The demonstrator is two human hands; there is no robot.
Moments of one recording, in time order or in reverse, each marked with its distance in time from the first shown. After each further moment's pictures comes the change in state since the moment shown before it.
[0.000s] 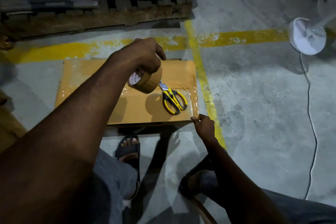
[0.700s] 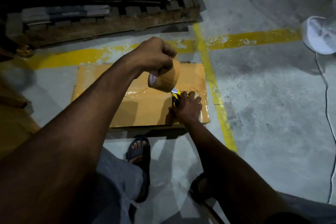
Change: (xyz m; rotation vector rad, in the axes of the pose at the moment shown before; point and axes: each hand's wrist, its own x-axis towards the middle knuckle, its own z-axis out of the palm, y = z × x) left_hand -0.019 -0.005 -0.007 -0.455 0.049 0.126; right_hand 0.006 -0.122 0.028 -0.411 -0.011 -0.225
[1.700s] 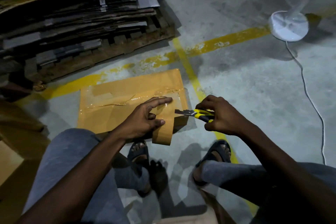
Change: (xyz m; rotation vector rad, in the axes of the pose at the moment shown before) left_hand -0.145 0.005 0.111 -0.224 -0.195 0.225; right_hand -0.170 0.161 -0.176 0.302 0.057 -0.522
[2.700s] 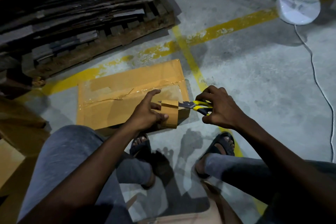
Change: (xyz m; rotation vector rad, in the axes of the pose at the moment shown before) left_hand 0.030 -0.027 0.018 0.013 0.150 -0.320; right_hand 0.010 0.015 0.023 -0.033 0.086 0.043
